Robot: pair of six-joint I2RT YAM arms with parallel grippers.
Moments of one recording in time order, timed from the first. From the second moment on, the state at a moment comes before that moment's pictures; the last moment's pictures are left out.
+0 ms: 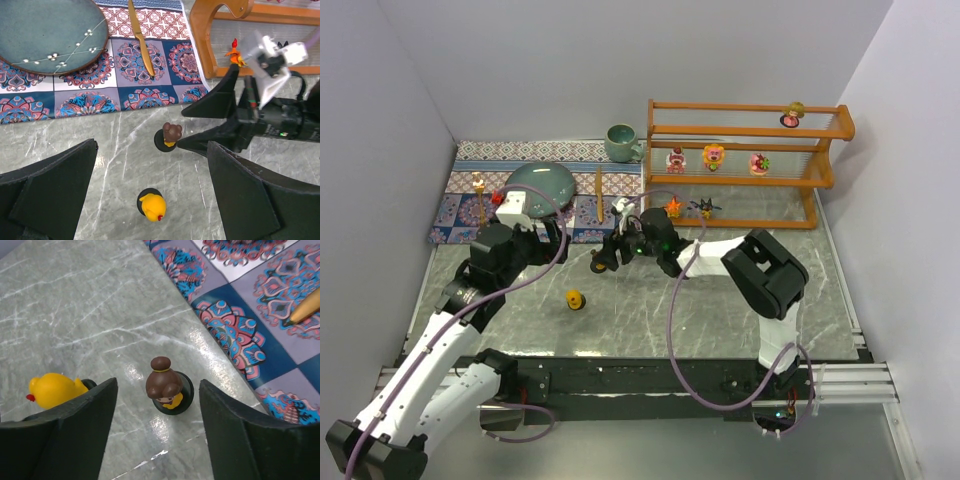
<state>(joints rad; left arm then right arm) -0.39 0.75 0.74 -0.32 -0.08 -0.31 0.73 1.92 0.99 0.59 -0.44 0.17</state>
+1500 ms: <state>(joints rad) -0.39 0.75 0.74 -0.32 -0.08 -0.31 0.73 1.89 0.99 0.51 -0.49 0.16</state>
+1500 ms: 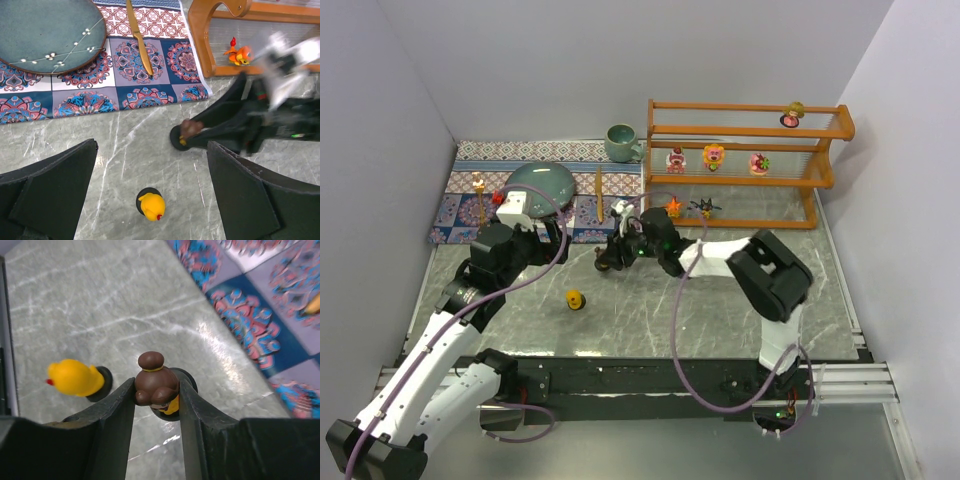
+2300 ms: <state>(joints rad) -0.39 0.75 0.74 -0.32 -0.08 -0.31 0.49 1.34 1.20 -0.12 -0.02 0.15</state>
